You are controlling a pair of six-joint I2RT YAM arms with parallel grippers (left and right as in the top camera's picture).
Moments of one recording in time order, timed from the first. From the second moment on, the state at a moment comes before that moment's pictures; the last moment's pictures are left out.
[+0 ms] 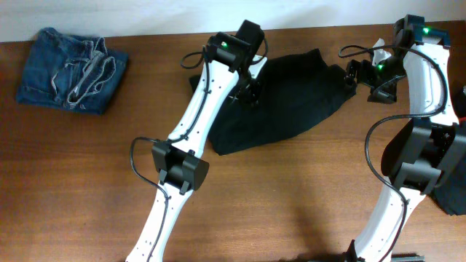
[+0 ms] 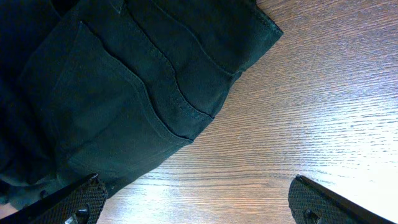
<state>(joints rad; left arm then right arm) -0.53 2.67 2.94 -1.64 0.20 -0.11 -0.28 2.25 2.13 -1.38 -0.32 0.05</state>
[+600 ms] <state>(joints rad) -0.51 2.67 2.94 -1.62 0.08 -0.11 -0.28 2.25 2.13 -1.39 -0.32 0.05</state>
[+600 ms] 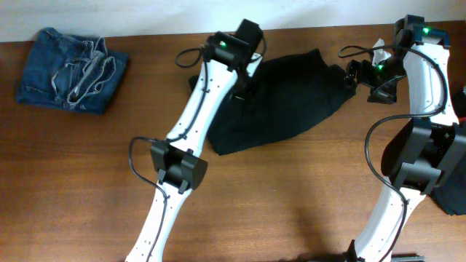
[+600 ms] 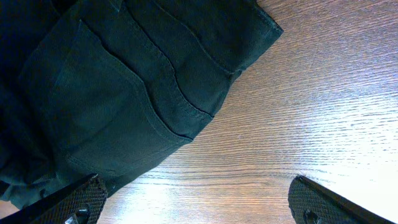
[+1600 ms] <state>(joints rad) -0.46 2.67 2.86 -1.53 0.24 -0.12 -0.28 2.25 2.13 -1.39 -0.32 0.04</state>
